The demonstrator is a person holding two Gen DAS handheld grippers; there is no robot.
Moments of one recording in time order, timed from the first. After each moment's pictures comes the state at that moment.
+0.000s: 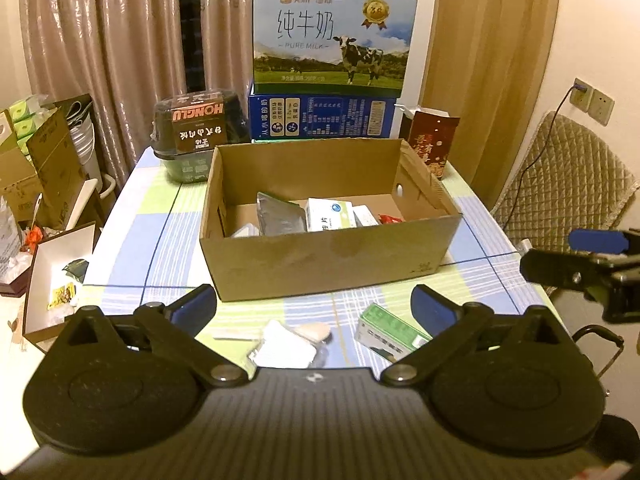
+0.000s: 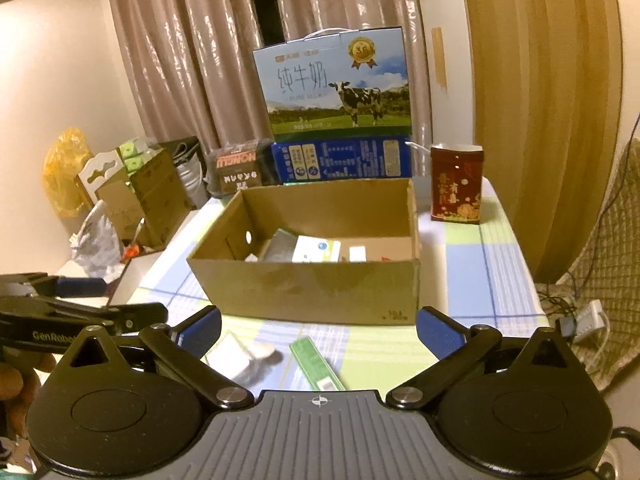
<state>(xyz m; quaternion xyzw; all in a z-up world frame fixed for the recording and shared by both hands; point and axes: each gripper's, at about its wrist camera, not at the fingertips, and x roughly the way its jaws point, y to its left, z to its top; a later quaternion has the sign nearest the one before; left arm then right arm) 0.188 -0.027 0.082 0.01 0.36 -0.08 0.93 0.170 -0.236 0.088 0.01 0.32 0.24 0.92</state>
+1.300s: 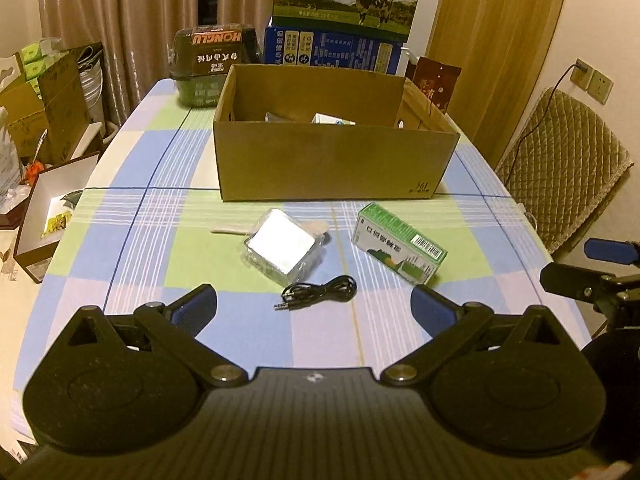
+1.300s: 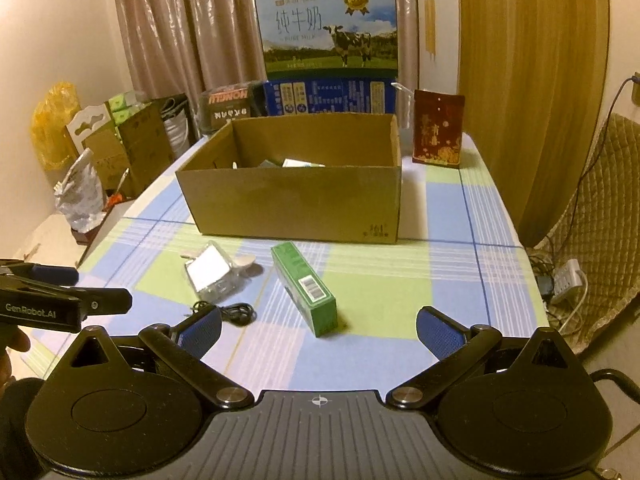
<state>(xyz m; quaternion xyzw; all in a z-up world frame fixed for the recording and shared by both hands) 0.113 -0.007 0.019 -0.02 0.40 -0.07 0.91 0.104 -0.246 0.026 -0.03 0.35 0.22 0.91</state>
